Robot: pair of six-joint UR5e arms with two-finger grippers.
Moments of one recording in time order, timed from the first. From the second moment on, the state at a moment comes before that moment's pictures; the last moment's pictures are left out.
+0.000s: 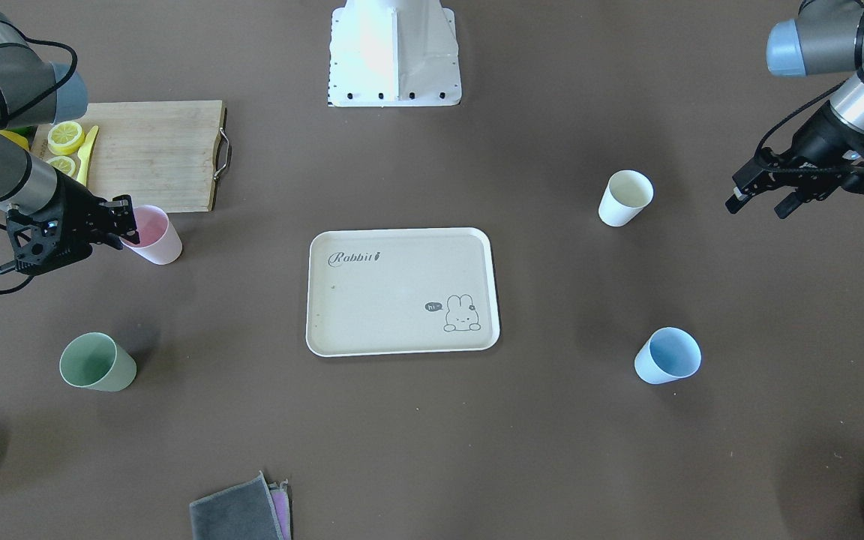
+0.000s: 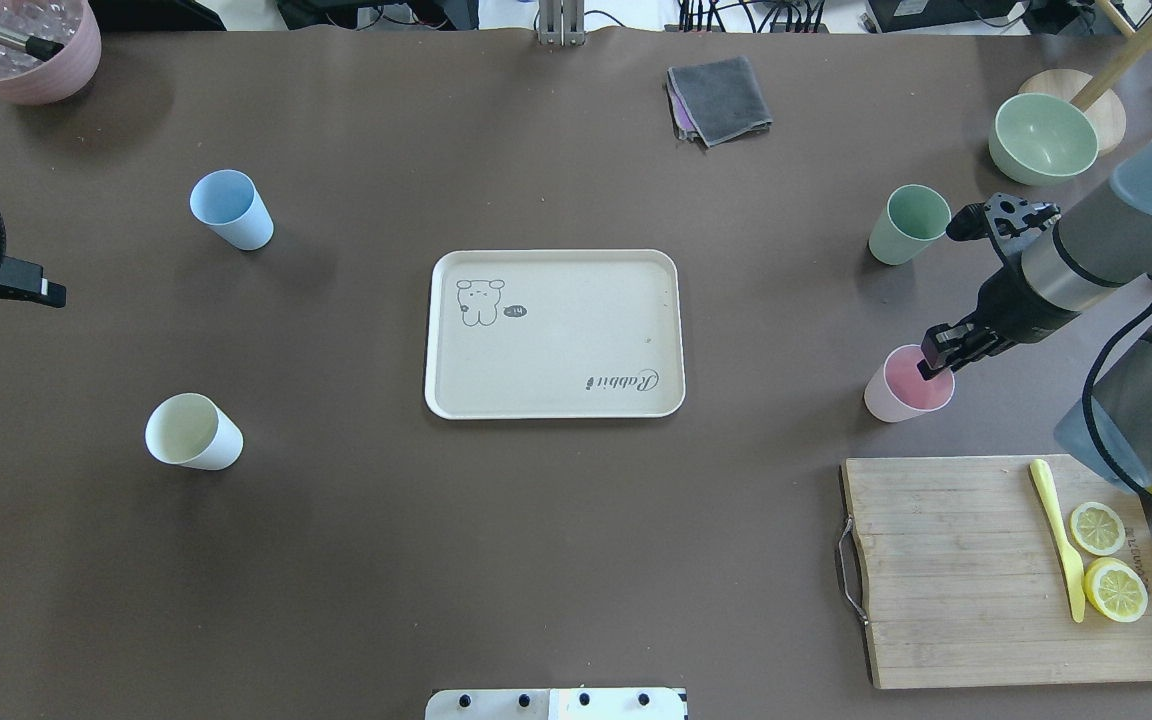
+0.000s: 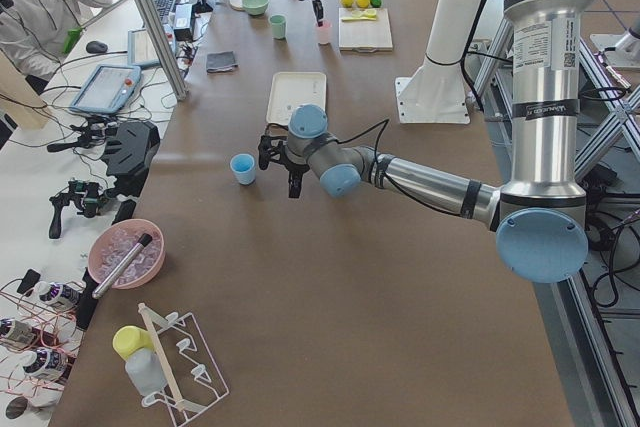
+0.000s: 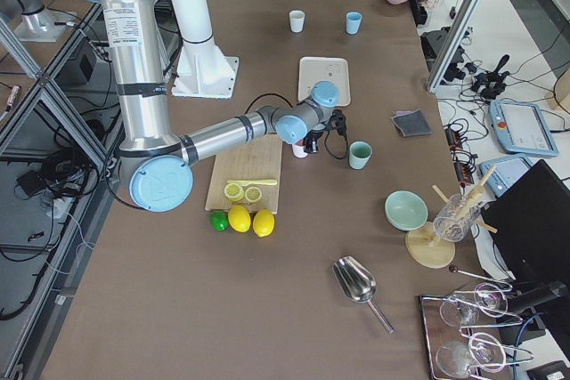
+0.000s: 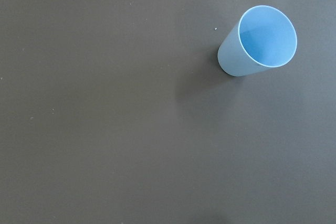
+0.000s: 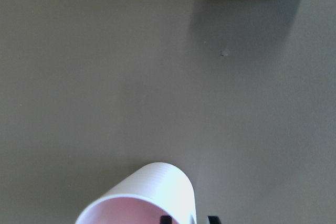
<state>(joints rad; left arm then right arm) -1.07 -1.51 -1.86 -2.20 -2.26 -0.96 0.90 -1.45 1.74 -1.26 2.34 0.61</state>
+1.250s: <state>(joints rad) -0.72 -1.48 -1.91 -2.19 -2.06 -1.05 0.86 -1.15 1.67 -1.27 2.35 0.91</state>
